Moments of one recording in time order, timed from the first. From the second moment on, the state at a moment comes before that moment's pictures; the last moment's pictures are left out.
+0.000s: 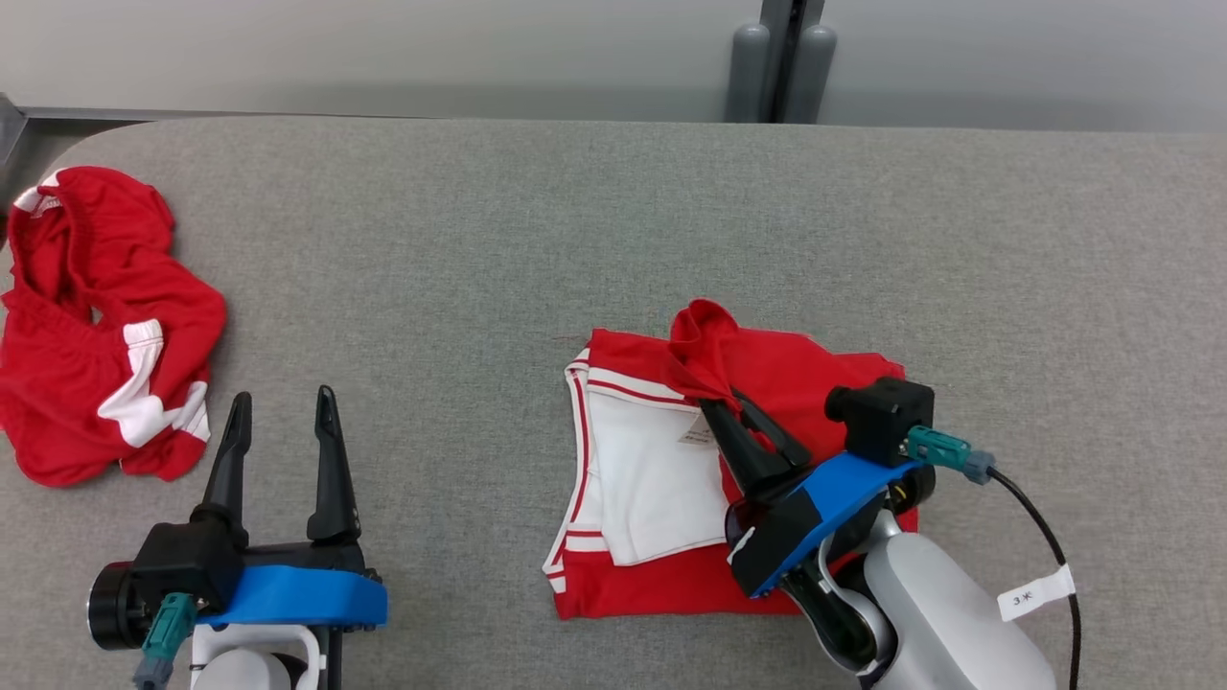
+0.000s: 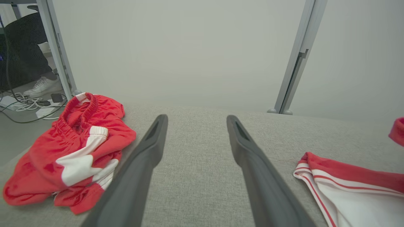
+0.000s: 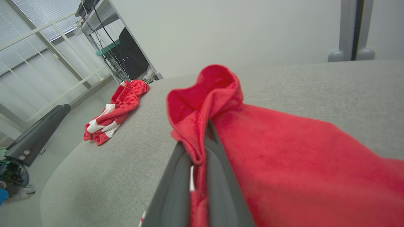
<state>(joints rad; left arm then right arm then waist) -0.10 0.05 0.02 0.18 -0.14 -0.08 -0.26 -0.41 -0.05 0.44 0.38 0.52 0.13 -0.09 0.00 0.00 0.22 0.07</state>
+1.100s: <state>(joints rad) -0.09 0.05 0.01 0.19 -0.14 -0.08 -0.26 -0.44 -0.12 0.28 0.43 0.44 0.13 -0.26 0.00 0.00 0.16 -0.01</state>
